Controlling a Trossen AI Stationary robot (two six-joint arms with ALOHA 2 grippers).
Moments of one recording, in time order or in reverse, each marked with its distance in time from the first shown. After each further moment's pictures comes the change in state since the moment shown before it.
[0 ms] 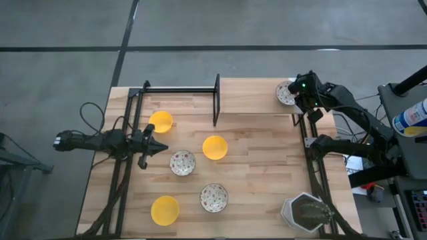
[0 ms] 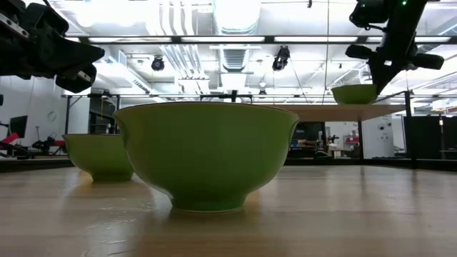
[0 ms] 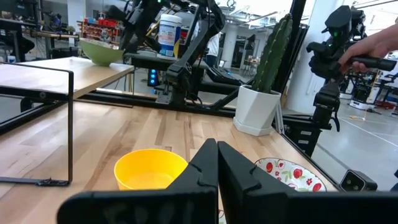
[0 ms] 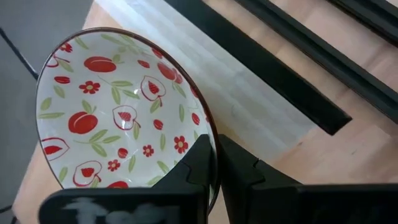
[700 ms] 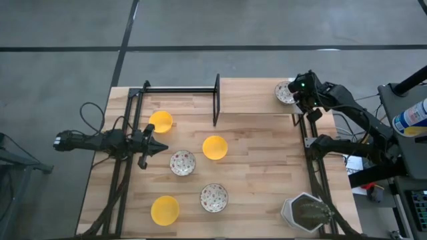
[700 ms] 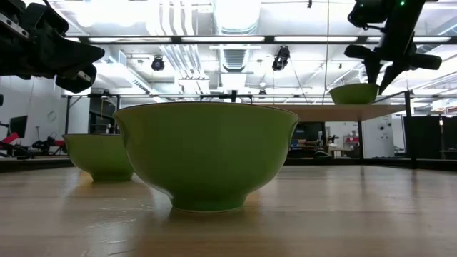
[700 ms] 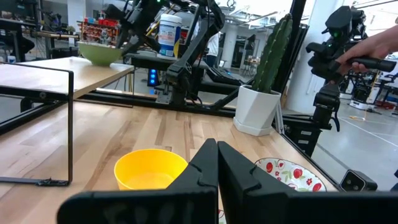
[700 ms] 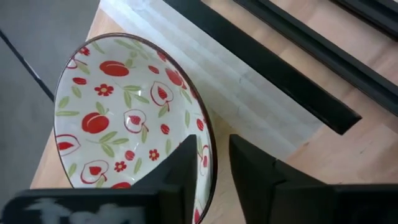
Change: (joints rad) left arm 0.000 0.000 0.000 0.000 0.000 0.000; right arm 0.002 0.010 0.003 0.008 0.013 0.022
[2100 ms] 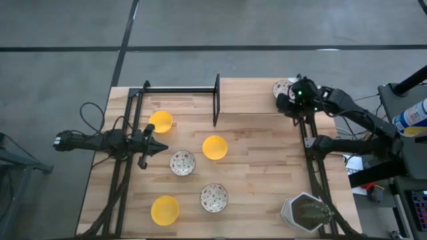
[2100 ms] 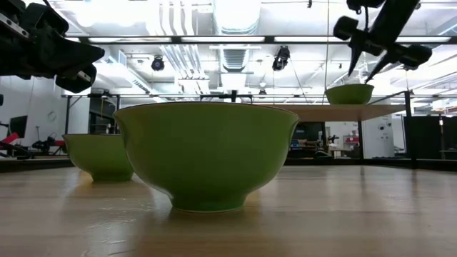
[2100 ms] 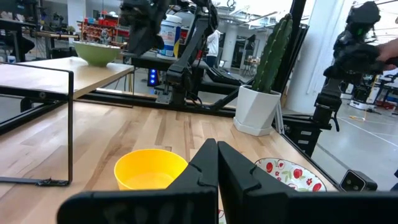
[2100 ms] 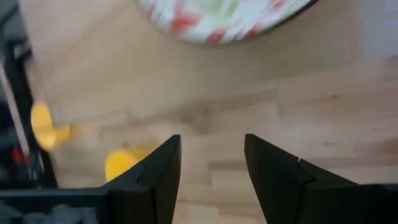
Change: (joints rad) left arm 0.000 0.000 0.000 0.000 0.000 0.000; right arm 0.247 -0.017 0.027 0.030 -0.264 -0.382
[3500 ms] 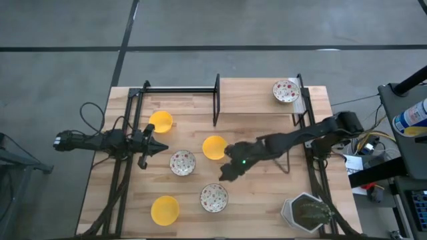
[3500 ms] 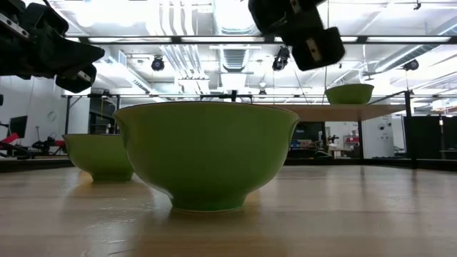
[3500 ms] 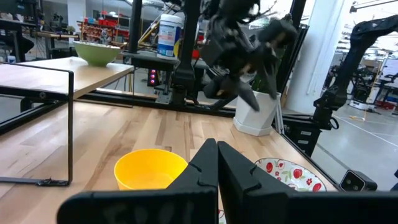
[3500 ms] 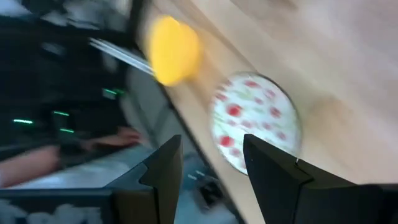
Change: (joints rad) left arm 0.000 0.002 0.000 0.000 0.000 0.000; right arm 0.820 0.699 0.166 0.843 -0.190 0.034
